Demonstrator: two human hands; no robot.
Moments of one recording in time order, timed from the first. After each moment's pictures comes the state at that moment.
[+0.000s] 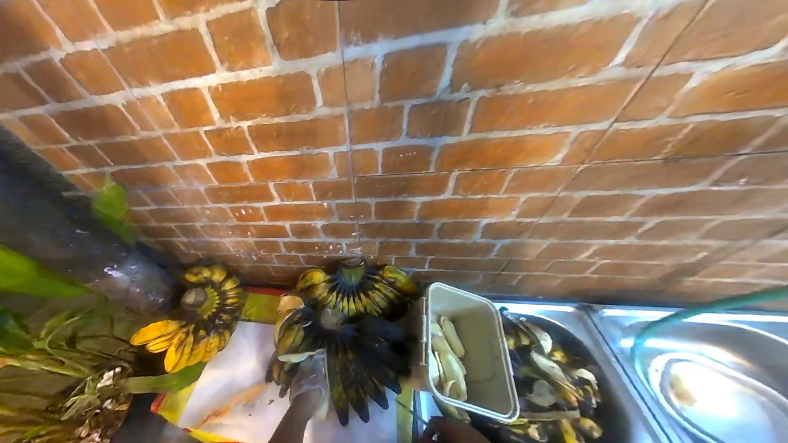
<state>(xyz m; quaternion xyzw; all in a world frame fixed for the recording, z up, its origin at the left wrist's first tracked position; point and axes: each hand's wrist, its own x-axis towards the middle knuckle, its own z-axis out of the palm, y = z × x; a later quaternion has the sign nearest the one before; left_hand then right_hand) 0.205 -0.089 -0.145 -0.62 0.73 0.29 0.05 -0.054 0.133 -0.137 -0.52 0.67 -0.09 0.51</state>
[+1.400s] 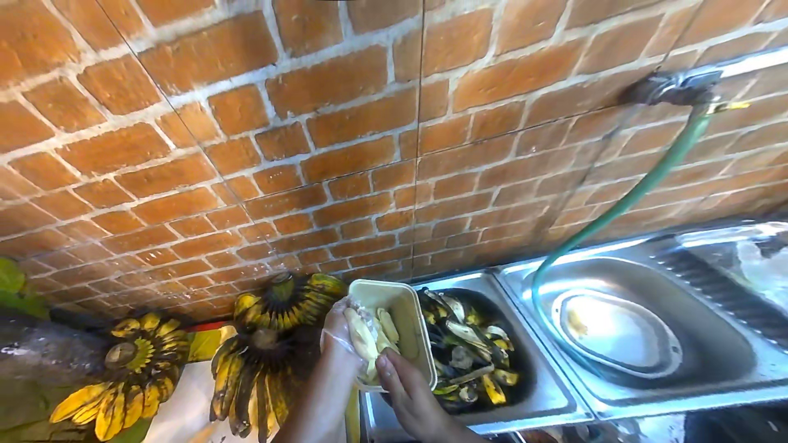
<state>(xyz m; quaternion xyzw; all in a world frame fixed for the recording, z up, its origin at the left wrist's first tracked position) -0.054 0.006 0.007 -0.41 0.19 0.84 -0.31 -0.094 0.149 -0.077 -0.46 0.58 -0.61 0.28</state>
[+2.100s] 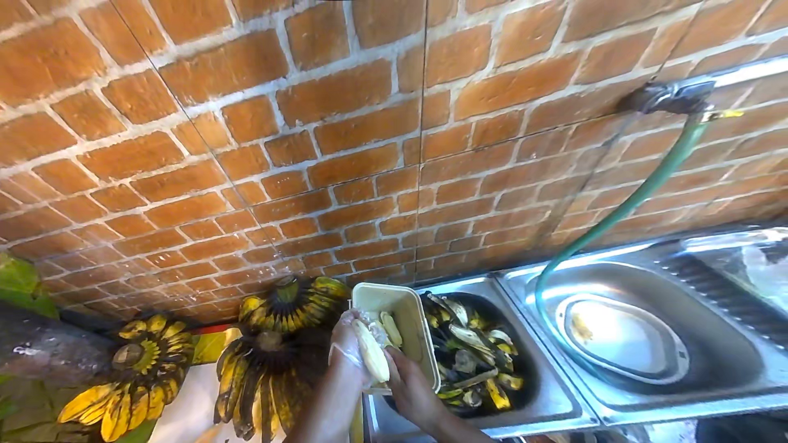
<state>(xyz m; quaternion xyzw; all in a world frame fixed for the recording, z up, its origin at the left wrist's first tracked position) -0.048 0.018 -0.001 -0.44 0.24 0.81 -0.30 -0.101 0.137 -0.084 -0.42 0.68 -0.52 0.31</state>
